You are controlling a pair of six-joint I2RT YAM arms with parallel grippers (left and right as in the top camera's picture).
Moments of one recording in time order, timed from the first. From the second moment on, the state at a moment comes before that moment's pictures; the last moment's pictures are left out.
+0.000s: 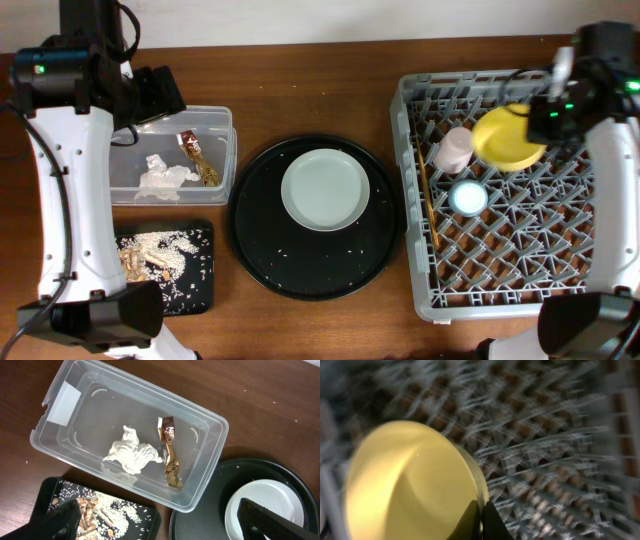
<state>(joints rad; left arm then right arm) 0.04 1.84 2.23 -1.51 -0.11 -0.32 -0.23 1.68 1.81 -1.26 0.14 0.00</state>
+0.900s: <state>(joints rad) 0.04 1.84 2.23 -1.51 -0.11 -0.32 -0.02 2.03 1.78 -1.07 0.96 -0.06</state>
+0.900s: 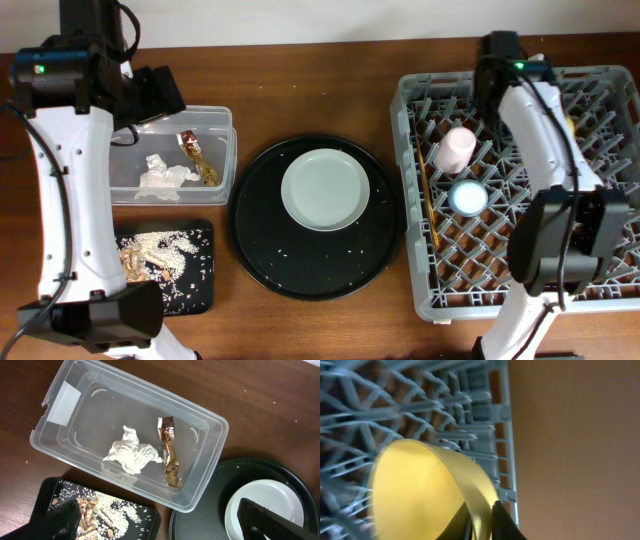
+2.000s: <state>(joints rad) 0.04 1.84 2.23 -1.51 -0.11 -0.32 0.48 1.92 1.68 -1.08 -0.07 0.20</state>
